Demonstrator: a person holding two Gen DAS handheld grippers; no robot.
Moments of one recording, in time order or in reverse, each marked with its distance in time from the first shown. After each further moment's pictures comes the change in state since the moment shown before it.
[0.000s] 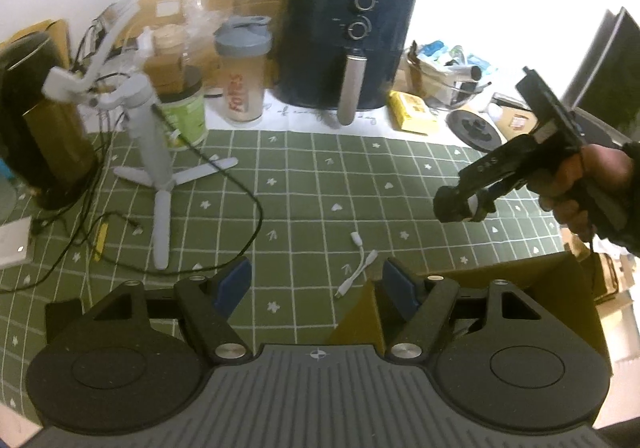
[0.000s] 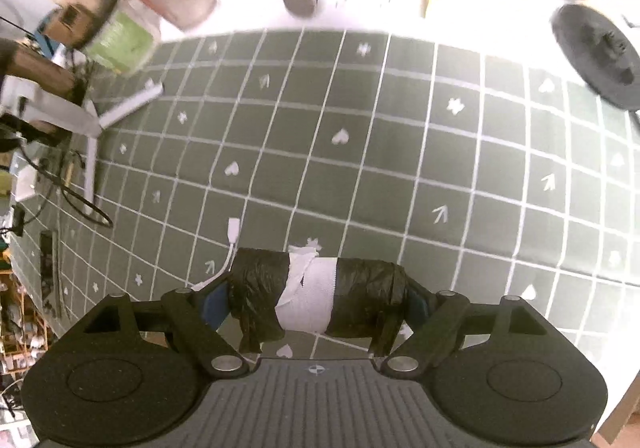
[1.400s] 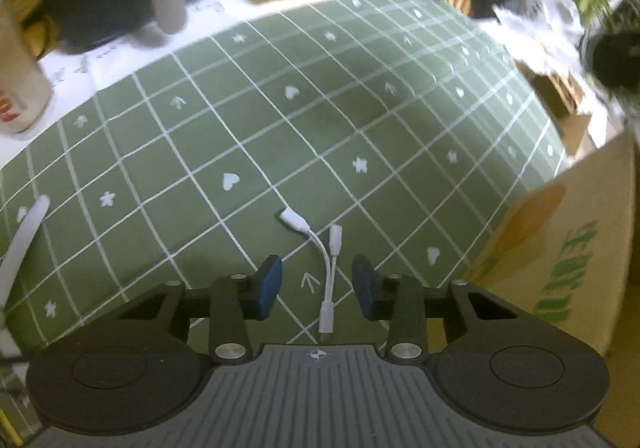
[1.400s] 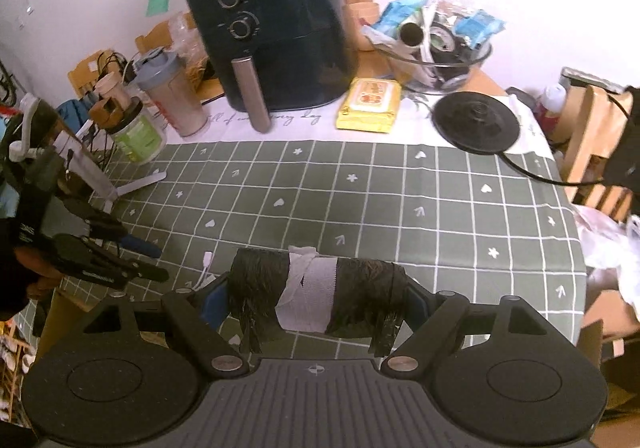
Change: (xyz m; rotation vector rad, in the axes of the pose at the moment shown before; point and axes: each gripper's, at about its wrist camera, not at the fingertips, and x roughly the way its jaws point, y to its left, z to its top) left arm 0.202 -0.026 0.031 0.509 0.381 -0.336; right arm -0.110 -0.035 -0.121 0.030 -0.416 -0.085
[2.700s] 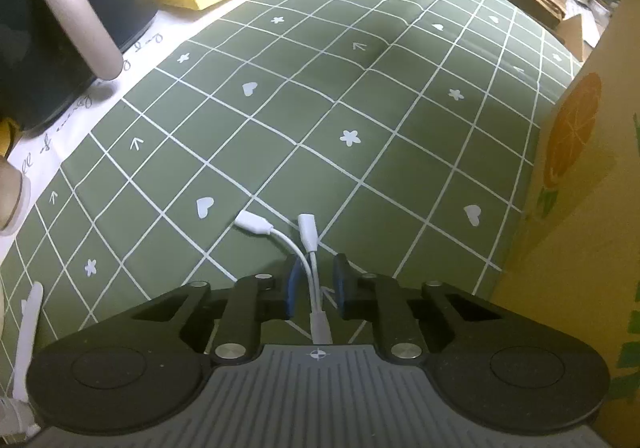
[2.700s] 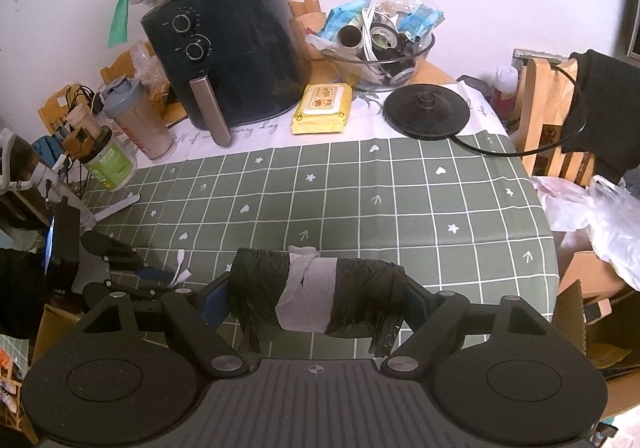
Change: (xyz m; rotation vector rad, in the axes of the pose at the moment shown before) left arm 0.042 -0.020 -0.014 0.297 -0.033 0.117; right arm -0.021 -0.019 -0.022 0.100 -0.050 -0.054
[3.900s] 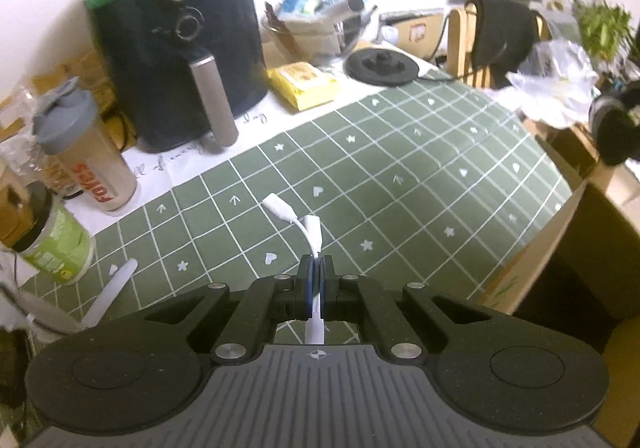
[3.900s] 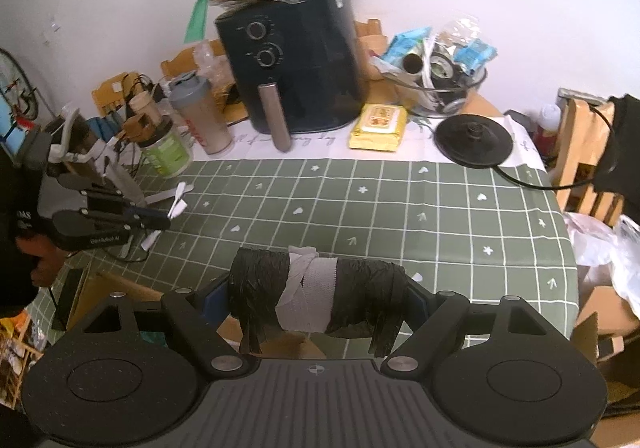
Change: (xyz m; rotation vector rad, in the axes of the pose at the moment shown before) left arm -0.133 -0.017 0.024 -0.316 -0.192 0.160; right arm -0.033 0.024 -0.013 -0.143 -0.050 0.125
